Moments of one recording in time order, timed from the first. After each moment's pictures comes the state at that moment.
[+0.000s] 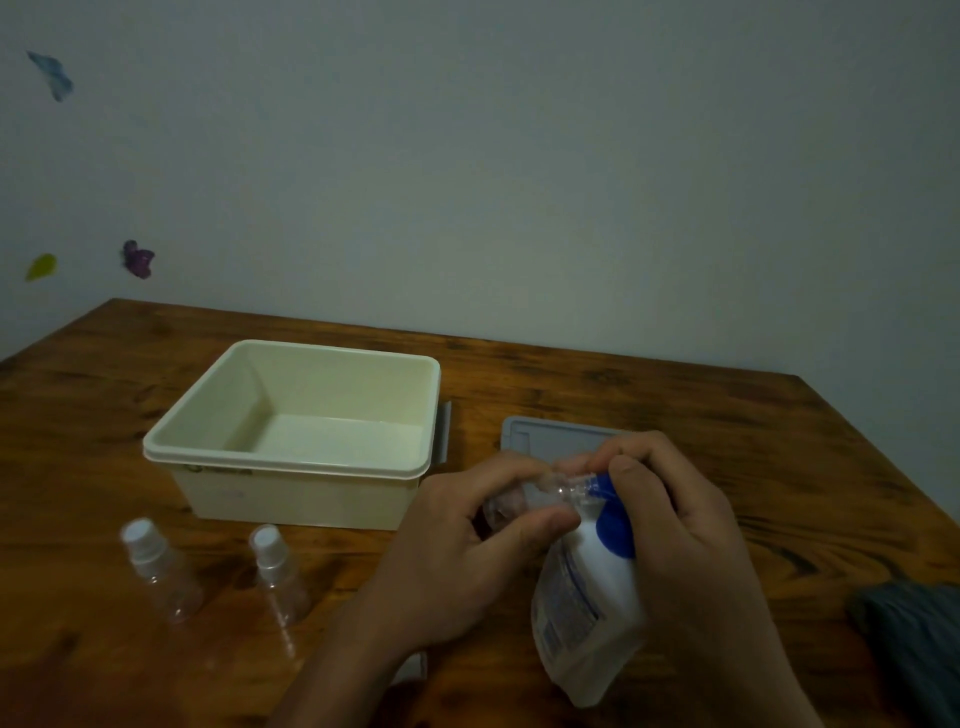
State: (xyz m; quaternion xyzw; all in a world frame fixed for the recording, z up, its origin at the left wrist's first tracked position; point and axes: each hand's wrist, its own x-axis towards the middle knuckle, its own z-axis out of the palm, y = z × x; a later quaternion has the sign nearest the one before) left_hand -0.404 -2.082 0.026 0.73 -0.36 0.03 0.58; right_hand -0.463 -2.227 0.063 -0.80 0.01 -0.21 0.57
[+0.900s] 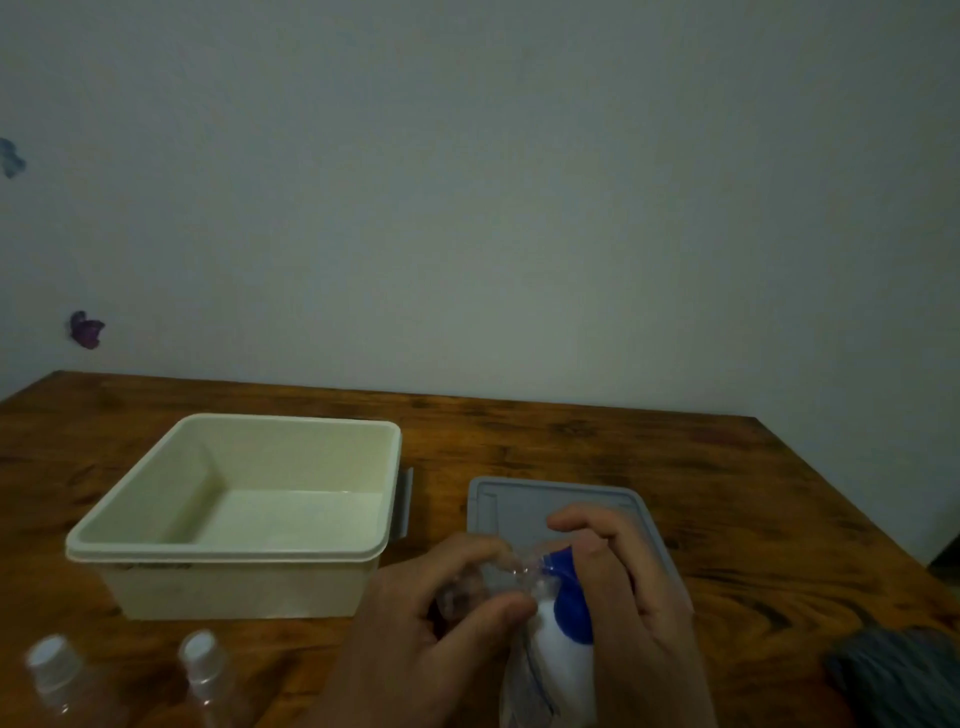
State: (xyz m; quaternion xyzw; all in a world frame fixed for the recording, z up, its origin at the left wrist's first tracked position) left_hand -0.404 -2.085 0.027 0.74 -0.33 0.05 0.59; right_hand -0.459 -2.225 0.050 -0.76 0.03 -0.29 0.58
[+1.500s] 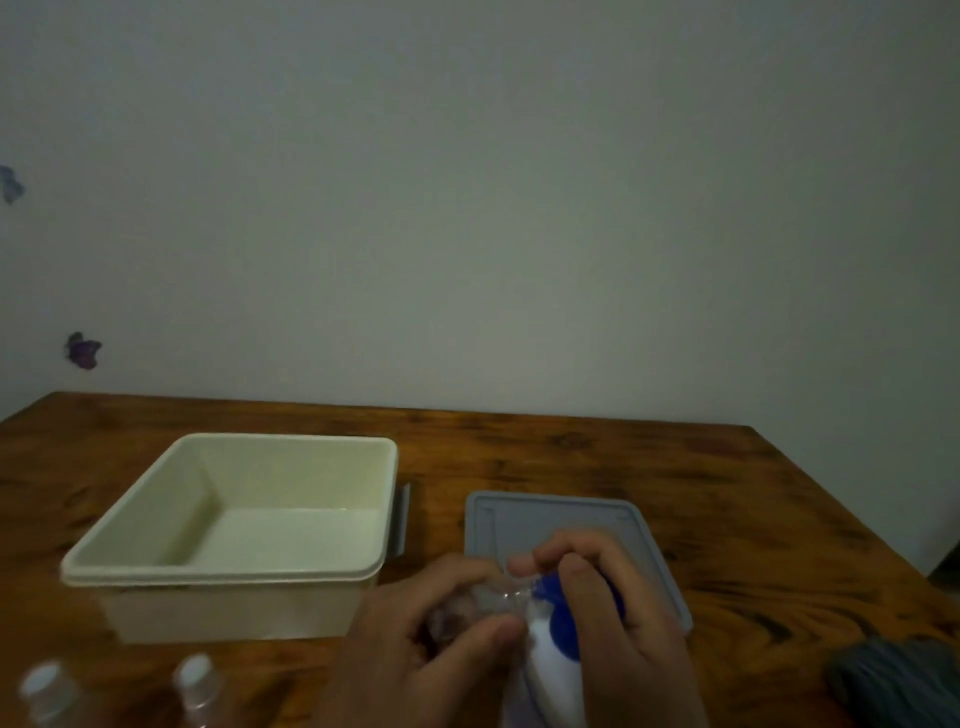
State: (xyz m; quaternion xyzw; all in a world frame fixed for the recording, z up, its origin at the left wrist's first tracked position) left_hand -0.410 -2.084 0.041 0.76 -0.31 0.02 0.57; right_hand -0.460 -2.225 0.052 -0.75 0.03 -0.26 0.60
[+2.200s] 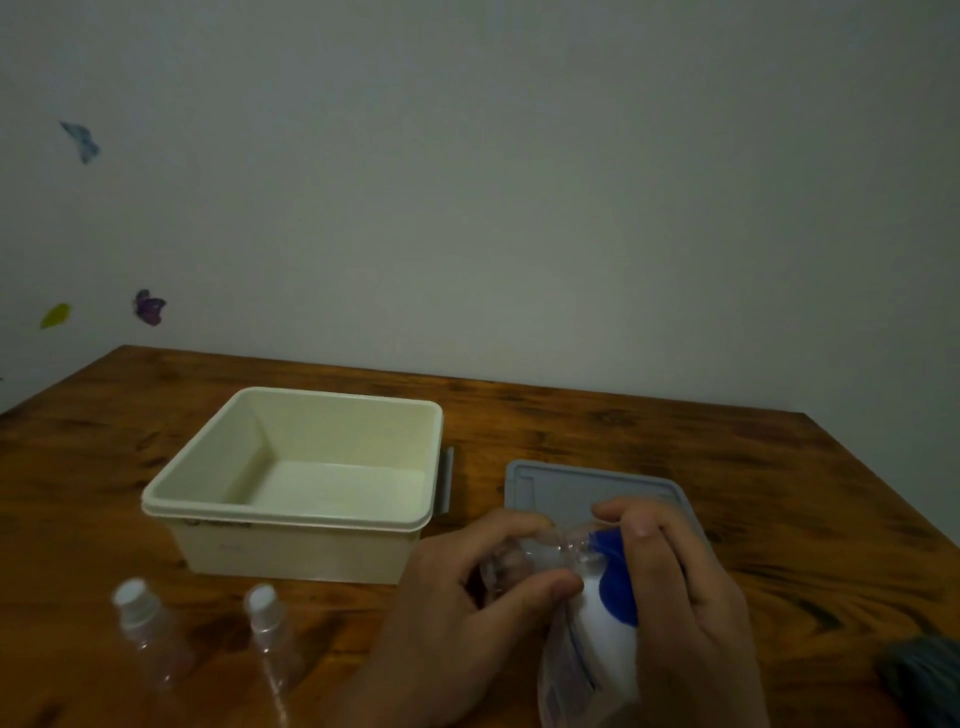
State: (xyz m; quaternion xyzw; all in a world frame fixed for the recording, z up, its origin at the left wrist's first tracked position) left_hand -0.408 -2.081 0.029 0.74 -0.31 0.03 0.60; right_hand -0.462 -2.219 0.049 -0.76 0.03 -0.31 0.56
